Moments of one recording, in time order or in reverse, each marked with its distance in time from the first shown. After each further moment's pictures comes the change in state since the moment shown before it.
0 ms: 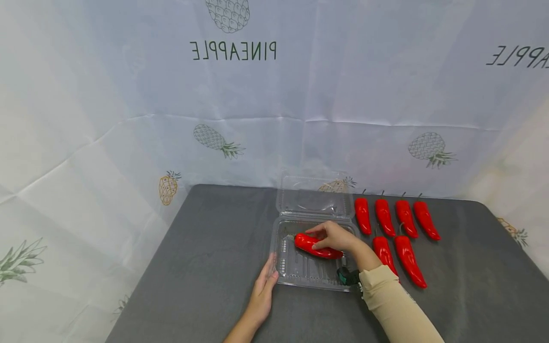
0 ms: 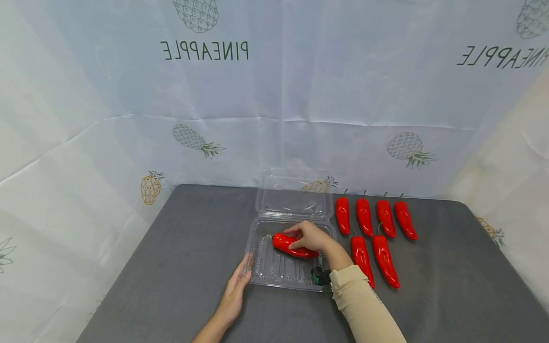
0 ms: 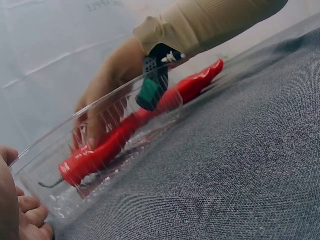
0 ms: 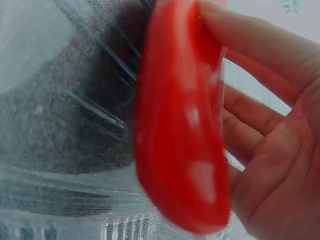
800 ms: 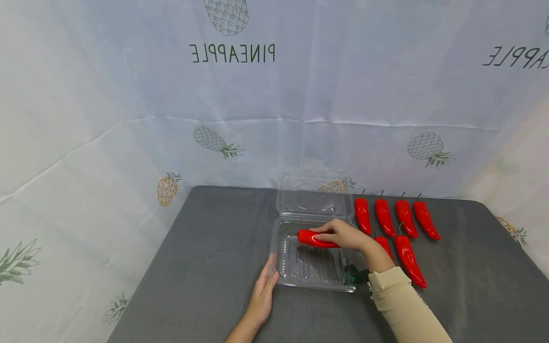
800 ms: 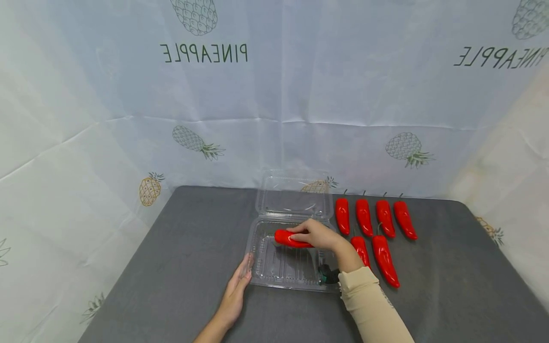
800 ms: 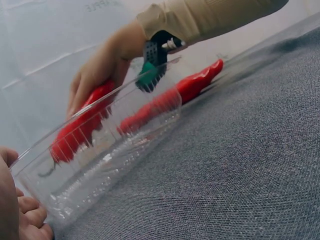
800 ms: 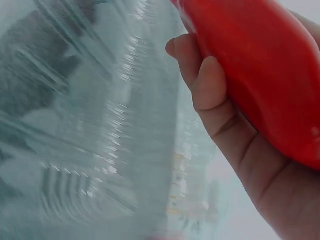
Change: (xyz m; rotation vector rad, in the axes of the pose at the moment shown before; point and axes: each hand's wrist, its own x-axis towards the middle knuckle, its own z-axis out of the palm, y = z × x) left_hand -0.001 0.000 0.001 0.023 -0.002 0.060; right_hand -0.019 -0.012 -0.021 0.019 0.005 -0.010
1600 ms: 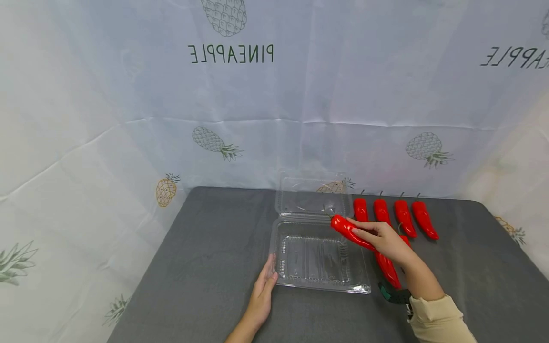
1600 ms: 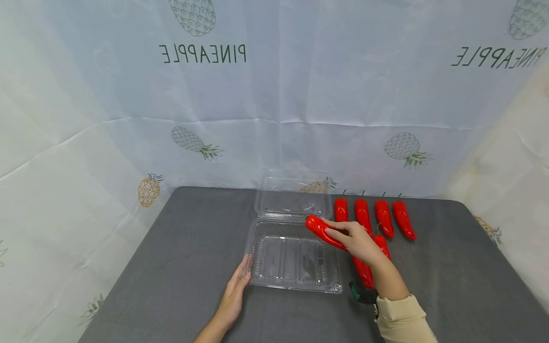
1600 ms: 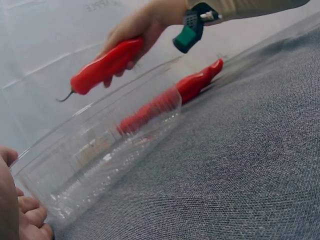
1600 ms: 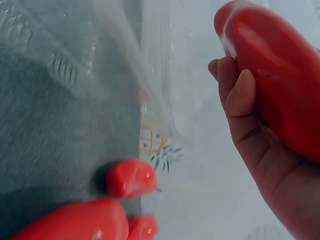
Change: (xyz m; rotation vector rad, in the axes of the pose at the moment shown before) left_hand -0.001 0.002 0.001 -0.027 0.002 -0.040; right_hand -0.078 0.008 -0.025 0.105 0.340 0.183
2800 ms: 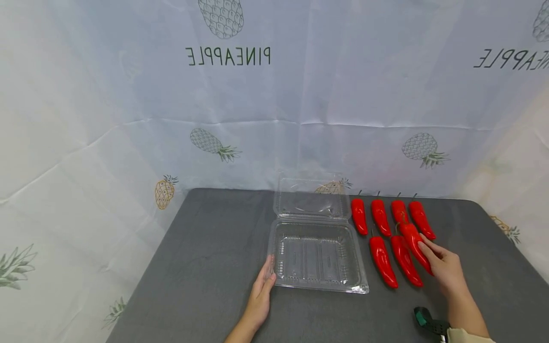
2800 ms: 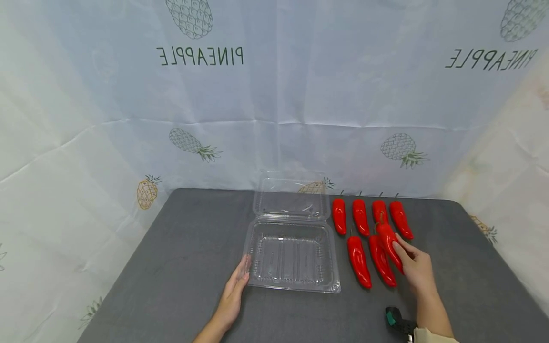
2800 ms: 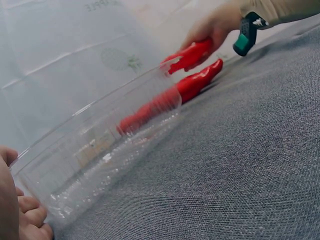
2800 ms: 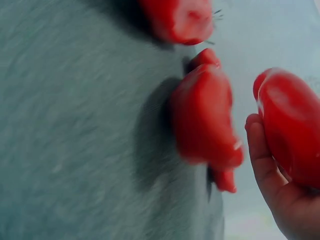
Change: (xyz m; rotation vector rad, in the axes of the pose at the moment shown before) left_hand 0.001 -0.002 0.000 0.011 -0.006 -0.019; right_hand -0.070 0.095 -0.037 0.211 0.402 0.487
